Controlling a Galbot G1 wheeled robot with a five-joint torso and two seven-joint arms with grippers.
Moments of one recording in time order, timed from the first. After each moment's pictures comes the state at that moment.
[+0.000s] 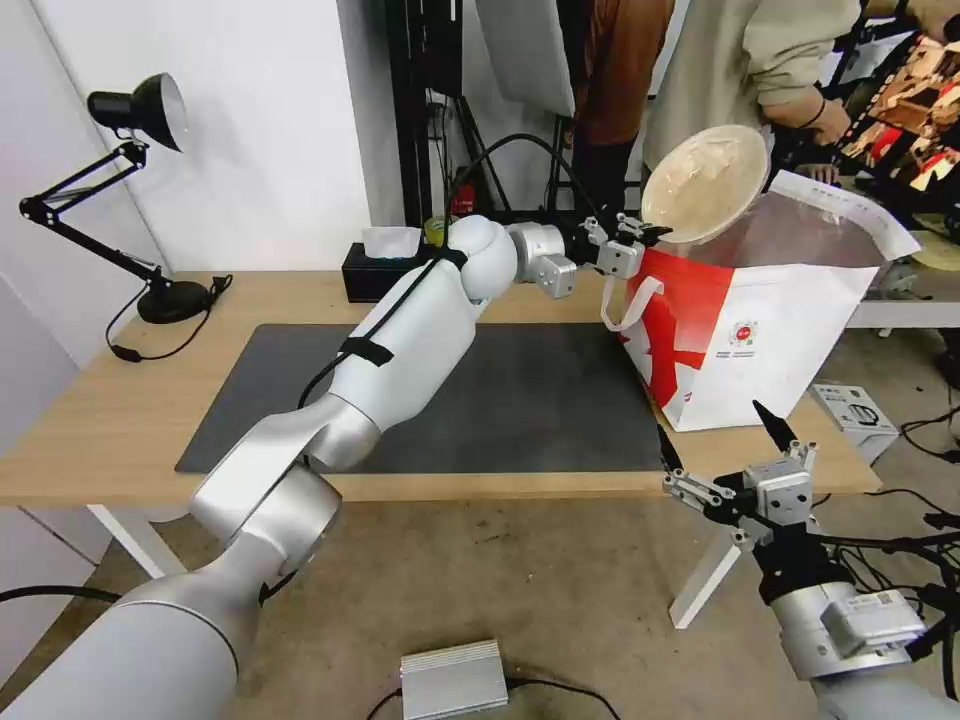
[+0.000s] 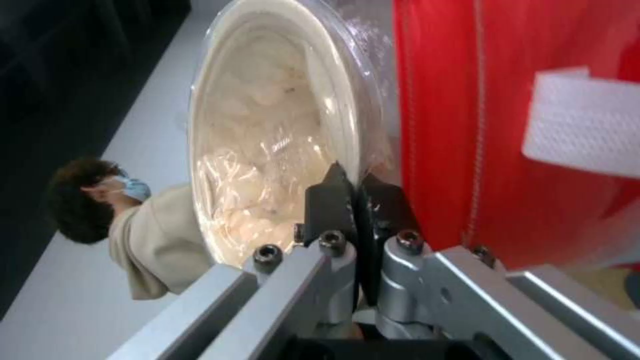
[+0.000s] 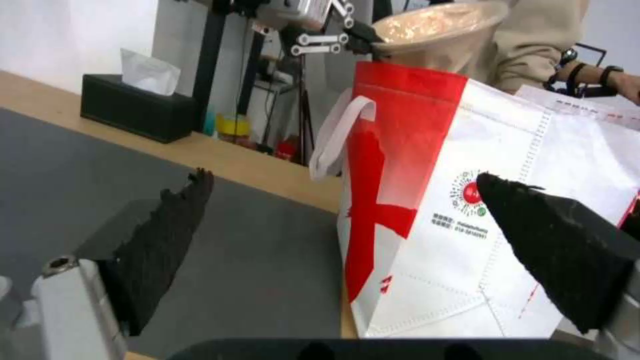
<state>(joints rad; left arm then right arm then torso) -0.04 -1.57 0.18 -0.93 0.71 -0.57 0.42 -1.77 1.22 0.66 2.48 0.06 -0.13 0.05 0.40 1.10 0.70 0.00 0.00</state>
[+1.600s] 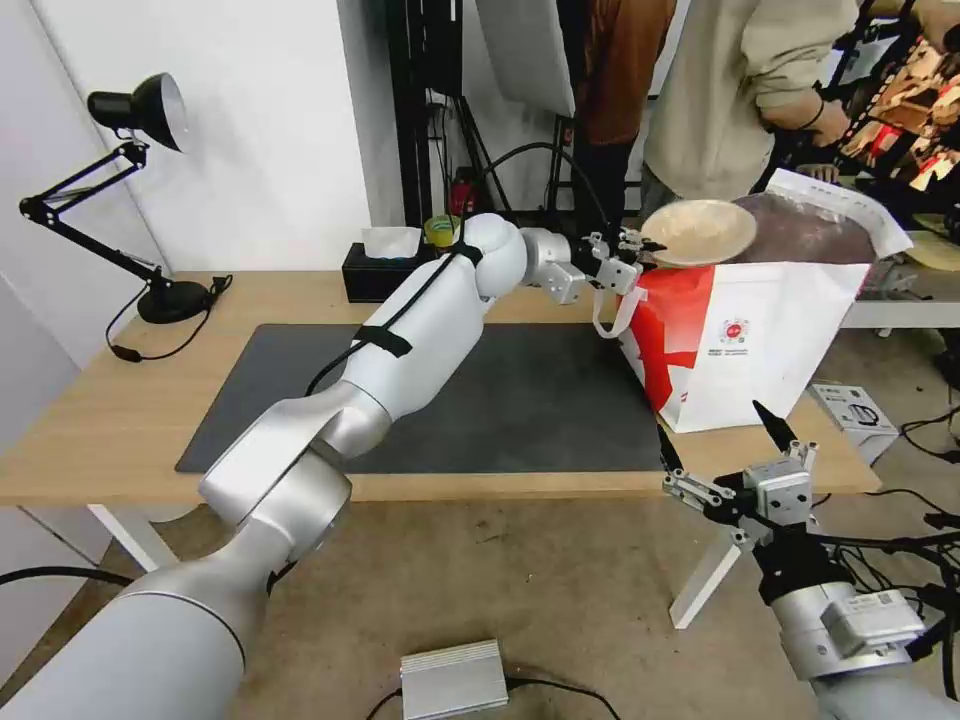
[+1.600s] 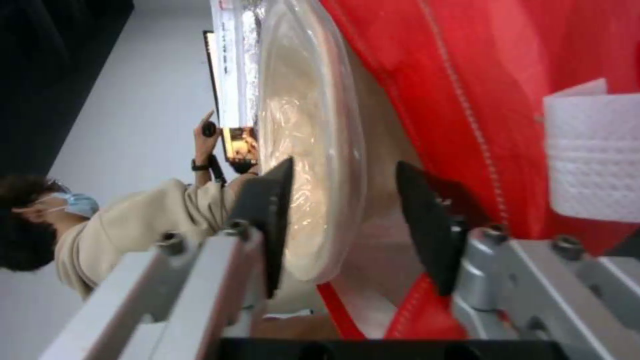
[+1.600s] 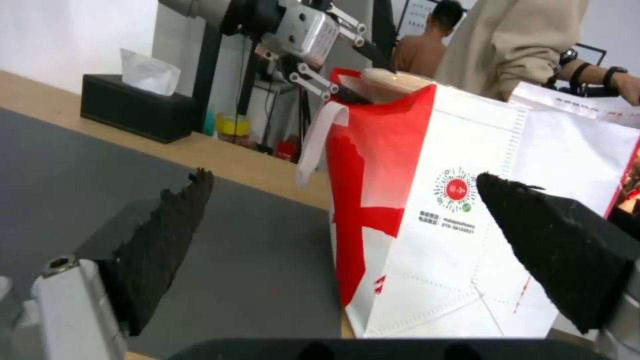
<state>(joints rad) -0.08 -1.59 0.23 -0.86 0.76 -0.56 0.47 -1.77 1.22 0.66 2.48 0.06 -0.13 0.05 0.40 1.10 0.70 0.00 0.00</state>
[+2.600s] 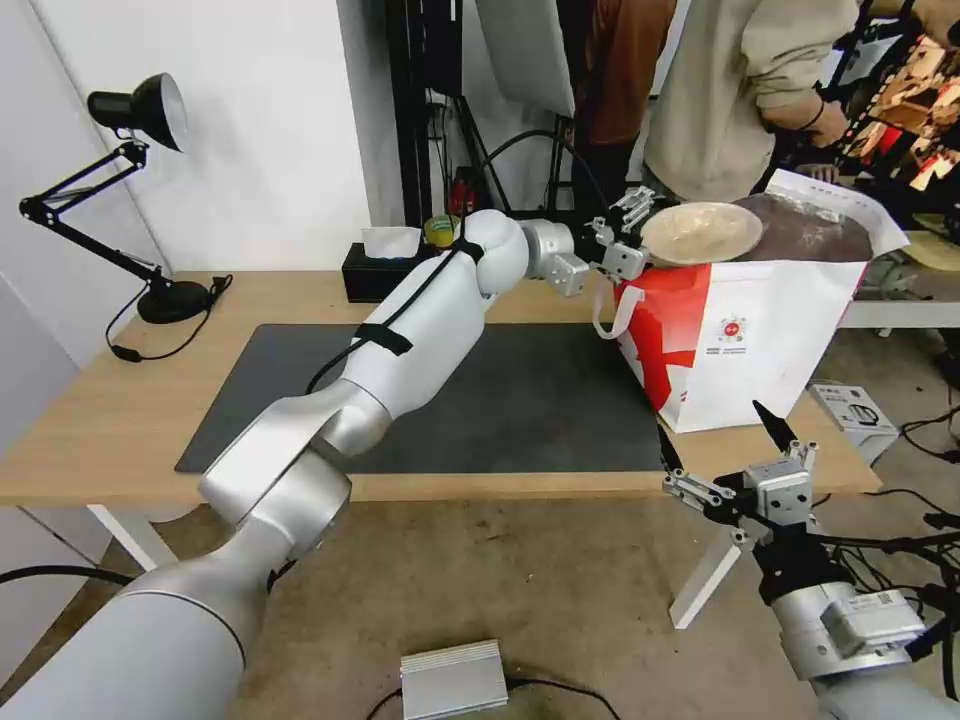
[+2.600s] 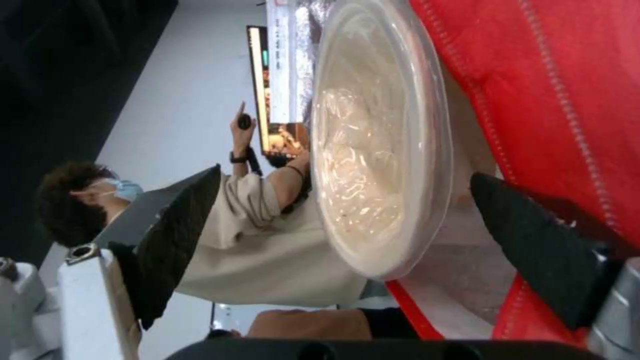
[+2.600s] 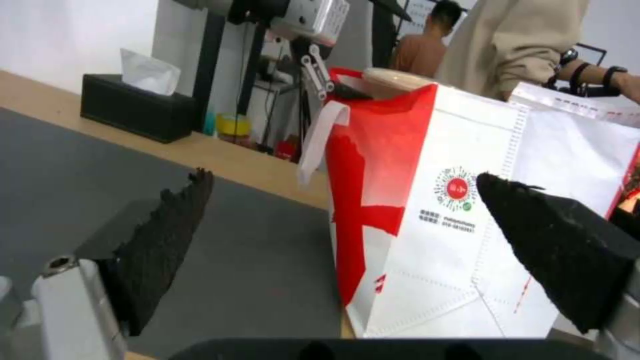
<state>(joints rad) -0.08 -1.59 0.23 -0.87 0.76 -0.54 0.37 -1.77 1.22 0.66 2.48 0.06 -0.13 0.05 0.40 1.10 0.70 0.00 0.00</state>
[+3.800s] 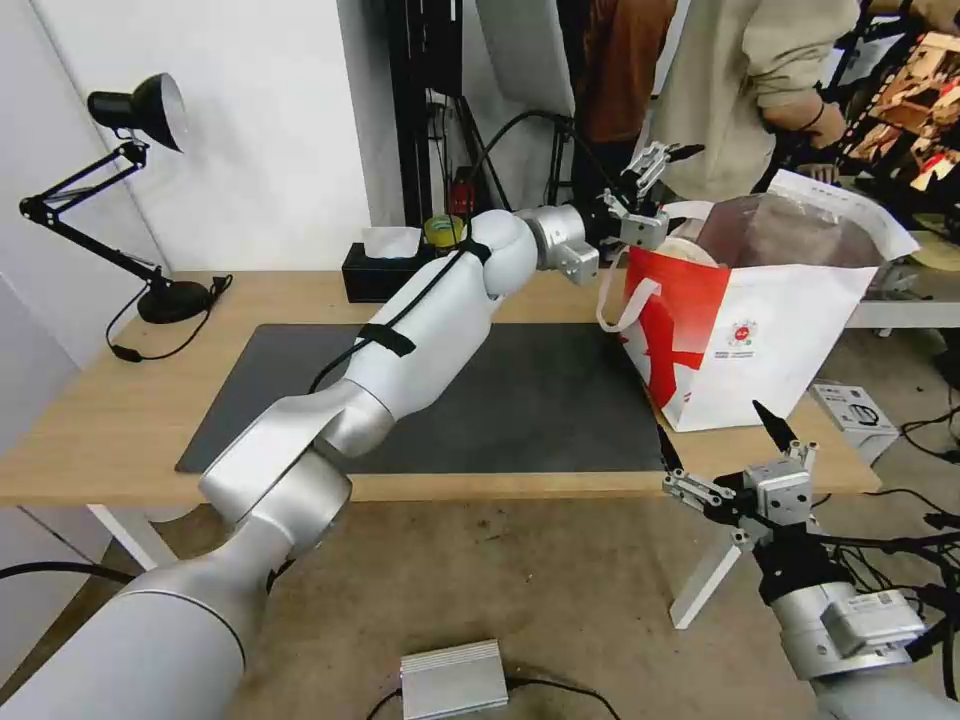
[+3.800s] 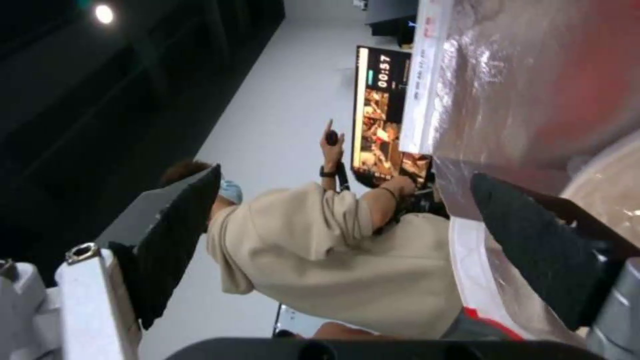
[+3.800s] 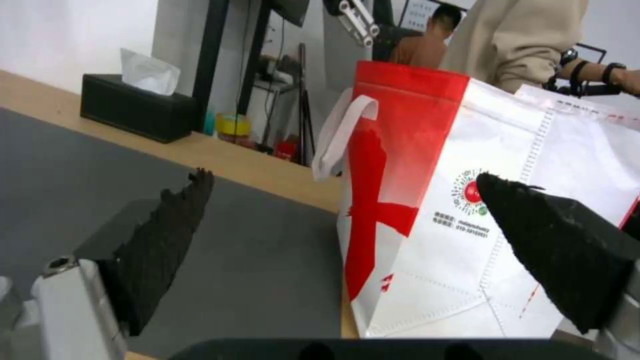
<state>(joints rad) -0.09 -1.59 0.27 -0.90 0.67 -0.53 0.13 -1.77 1.22 0.66 2.48 0.06 -0.13 0.05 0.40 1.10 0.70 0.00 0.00</state>
